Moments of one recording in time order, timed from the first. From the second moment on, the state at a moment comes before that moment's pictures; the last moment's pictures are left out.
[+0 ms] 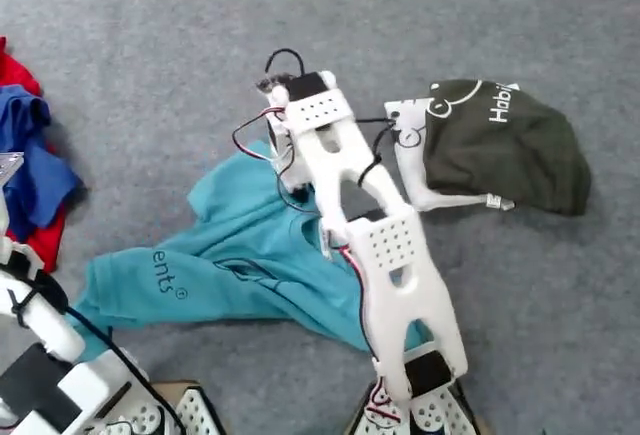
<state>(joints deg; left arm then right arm) -55.3 -14.6 21.2 99.2 -55.8 -22.9 54.7 -41.6 100.0 5.1</state>
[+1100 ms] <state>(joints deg) -55.3 -14.6 22.4 95.6 -55.8 -17.5 29.5 -24.0 92.6 18.3</state>
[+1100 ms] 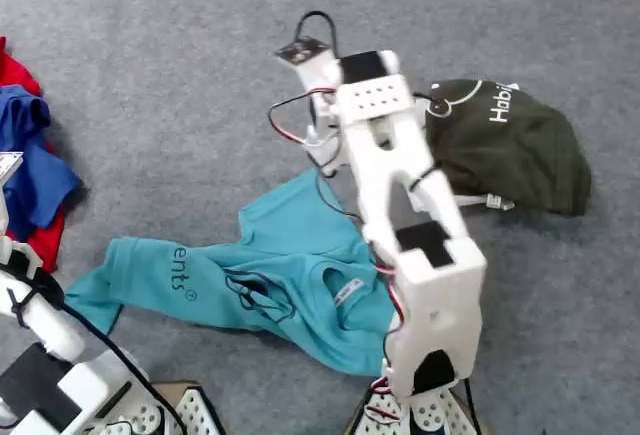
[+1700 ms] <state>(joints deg) -55.3 -14.6 25.9 95.6 -55.4 -21.7 54.8 -52.5 100.4 9.5</state>
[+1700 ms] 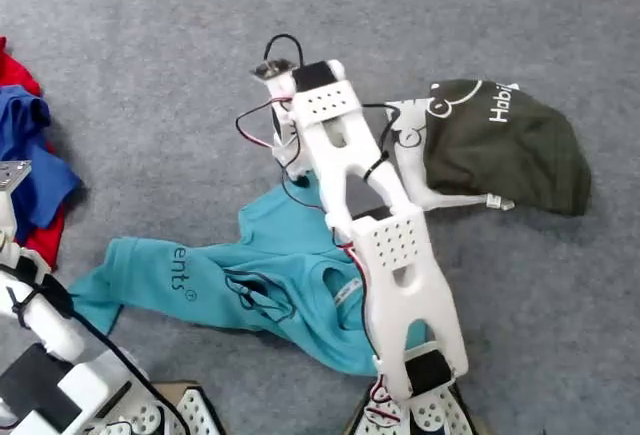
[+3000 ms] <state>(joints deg) -55.3 -14.6 25.9 95.6 -55.4 -19.3 63.5 -57.4 100.5 5.1</state>
